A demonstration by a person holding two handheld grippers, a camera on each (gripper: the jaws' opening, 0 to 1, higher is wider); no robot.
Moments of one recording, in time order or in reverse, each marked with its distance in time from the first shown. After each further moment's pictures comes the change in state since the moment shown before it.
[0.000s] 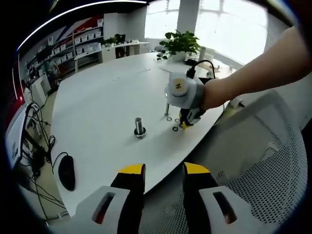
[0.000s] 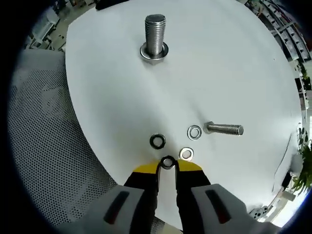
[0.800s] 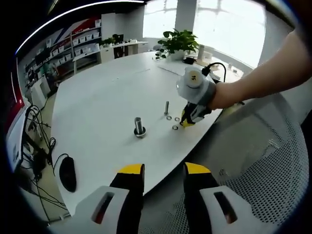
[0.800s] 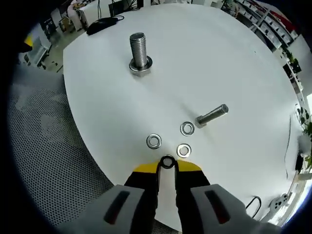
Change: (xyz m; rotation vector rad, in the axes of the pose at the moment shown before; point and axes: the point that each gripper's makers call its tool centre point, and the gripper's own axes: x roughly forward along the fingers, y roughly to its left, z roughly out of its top) left arm 0.000 0.001 0.001 0.017 -0.001 0.005; right arm -0.003 -0.002 -0.001 0.169 -0.208 -0.020
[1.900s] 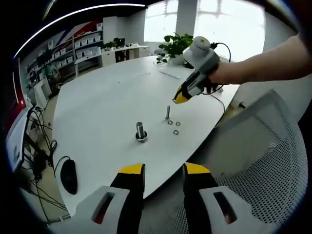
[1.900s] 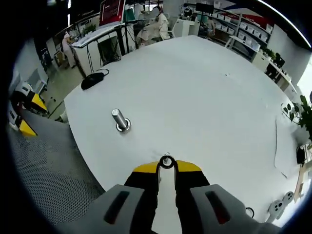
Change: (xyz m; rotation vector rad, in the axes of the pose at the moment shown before) left arm -0.002 0.002 0.004 -0.001 -0.021 0.002; right arm -0.071 -0.053 0.074 0.114 -0.284 -0.011
